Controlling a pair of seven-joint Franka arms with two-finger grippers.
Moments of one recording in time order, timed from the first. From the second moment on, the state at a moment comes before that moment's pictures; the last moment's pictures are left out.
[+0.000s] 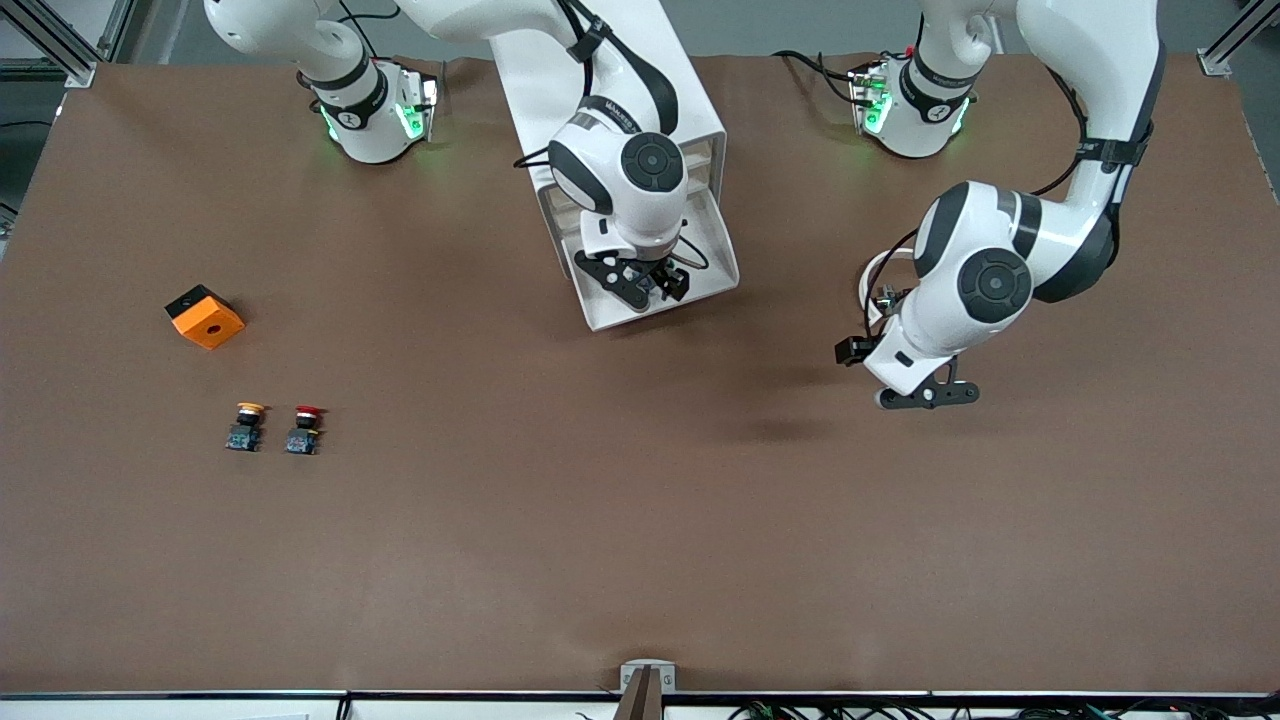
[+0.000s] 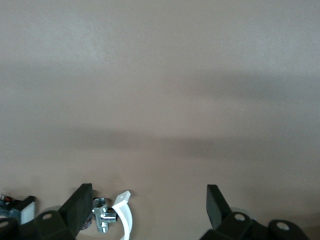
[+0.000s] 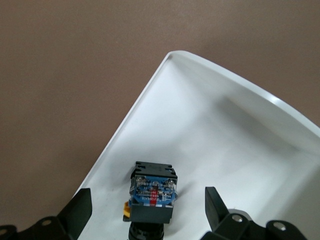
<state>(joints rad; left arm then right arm) -0.24 0.30 -0.10 -1.99 -0.01 2.14 -0.41 0.94 0.55 -0.03 -1.66 0.07 2.12 1.53</state>
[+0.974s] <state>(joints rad) -0.24 0.31 -0.15 -1.98 -0.06 2.15 -0.53 0.94 0.56 -0.03 -1.66 0.06 2.12 1.53</state>
